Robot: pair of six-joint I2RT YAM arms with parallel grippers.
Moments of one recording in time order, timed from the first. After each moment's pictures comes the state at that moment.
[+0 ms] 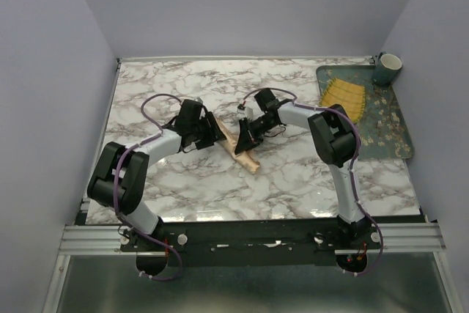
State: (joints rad) left arm -0.38 1.58 0.84 -0.09 0.21 -0.76; right arm 0.53 2.26 1.54 -0.49 -0.96 0.21
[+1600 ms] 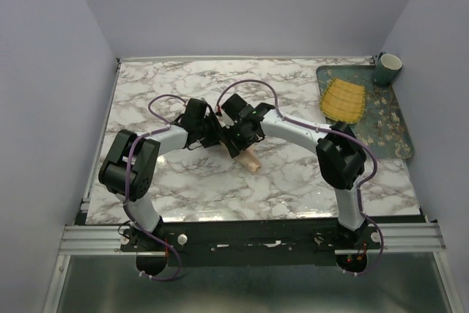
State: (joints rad) left arm -0.39 1.73 0.91 -0.02 0.23 -0.81; right arm 0.83 2.02 1.60 -0.72 -0.08 0.11
